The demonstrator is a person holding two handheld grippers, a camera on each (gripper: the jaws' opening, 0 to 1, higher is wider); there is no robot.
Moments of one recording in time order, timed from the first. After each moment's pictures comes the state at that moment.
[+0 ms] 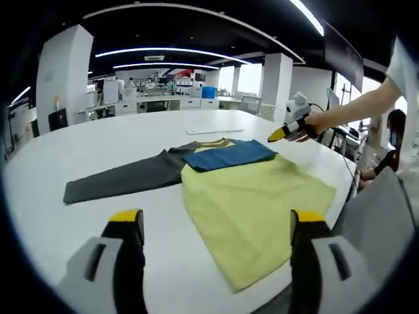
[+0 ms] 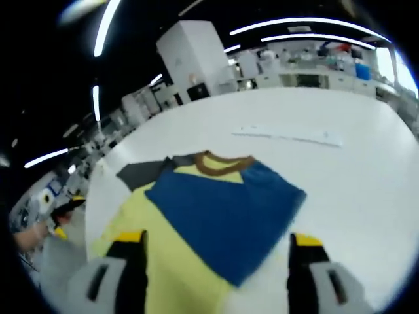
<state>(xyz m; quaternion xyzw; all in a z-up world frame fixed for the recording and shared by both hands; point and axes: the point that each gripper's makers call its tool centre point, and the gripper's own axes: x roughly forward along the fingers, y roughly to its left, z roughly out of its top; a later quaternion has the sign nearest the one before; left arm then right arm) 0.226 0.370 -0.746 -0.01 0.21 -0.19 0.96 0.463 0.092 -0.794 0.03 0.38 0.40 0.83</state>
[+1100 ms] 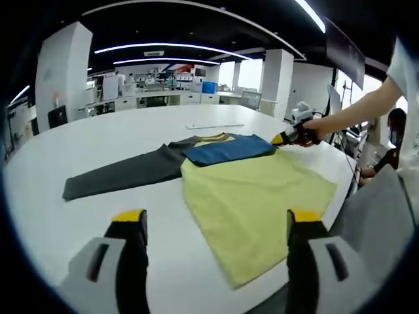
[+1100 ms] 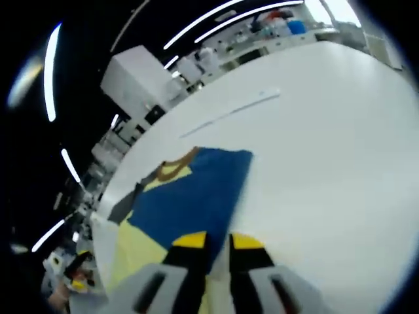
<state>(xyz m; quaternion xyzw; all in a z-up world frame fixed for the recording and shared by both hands) 0.223 0.370 -0.755 -0.01 0.23 -0.19 0.95 0.459 0.060 -0.828 0.21 0.43 0.28 0.83</state>
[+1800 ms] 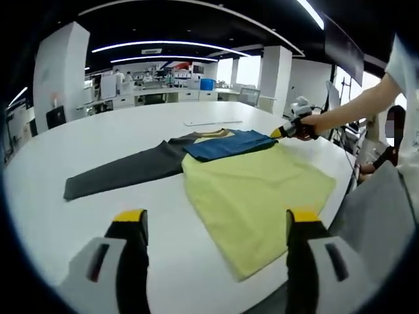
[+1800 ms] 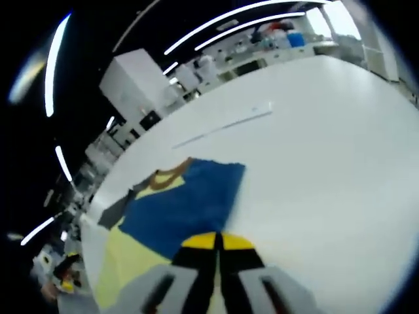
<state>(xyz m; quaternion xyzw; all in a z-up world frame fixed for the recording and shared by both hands) 0.221 0.369 -0.758 0.00 0.24 -0.20 0.95 0.481 0.038 -0.822 0.17 0.40 0.25 0.86</state>
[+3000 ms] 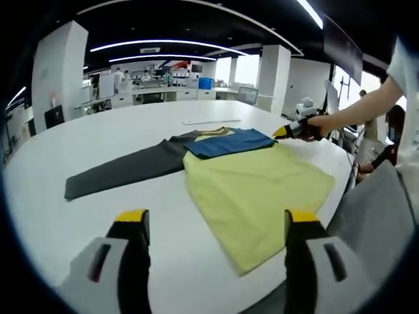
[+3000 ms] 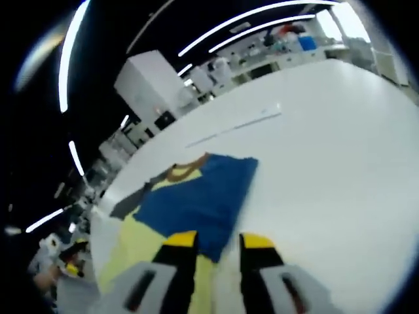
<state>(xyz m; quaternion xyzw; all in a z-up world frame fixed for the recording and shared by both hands) 0.220 0.365 -0.759 0.00 0.24 -0.21 0.95 0.454 0.034 -0.812 0.17 0.37 0.32 0.86</state>
